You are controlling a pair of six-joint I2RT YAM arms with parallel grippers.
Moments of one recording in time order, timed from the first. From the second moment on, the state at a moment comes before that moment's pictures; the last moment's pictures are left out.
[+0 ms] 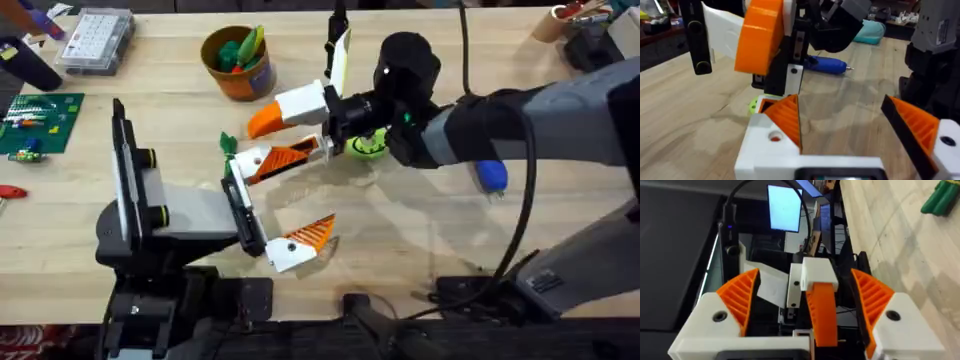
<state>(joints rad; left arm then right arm) -0.02 0.00 0.01 -0.11 1.14 0.04 0.62 1.82 0.80 0.99 -1.25 1.41</state>
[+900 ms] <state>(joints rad) -0.02 0.00 0.01 -0.11 1.14 0.04 0.48 1.82 0.82 0.82 -1.08 1.04</state>
